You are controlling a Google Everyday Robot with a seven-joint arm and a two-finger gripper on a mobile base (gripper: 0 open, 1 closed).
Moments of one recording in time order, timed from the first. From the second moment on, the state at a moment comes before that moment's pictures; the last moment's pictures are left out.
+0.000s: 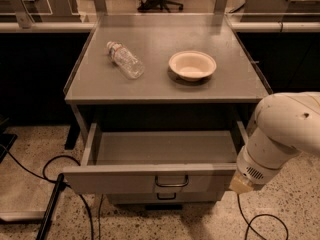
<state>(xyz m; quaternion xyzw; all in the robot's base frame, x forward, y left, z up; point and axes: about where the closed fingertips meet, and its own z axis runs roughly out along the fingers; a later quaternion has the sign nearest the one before) 0.393 -0.207 0.700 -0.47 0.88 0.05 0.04</state>
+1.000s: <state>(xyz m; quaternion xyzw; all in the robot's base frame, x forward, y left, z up) 0.427 -0.197 0.673 -0.48 0.88 0.02 0.04</state>
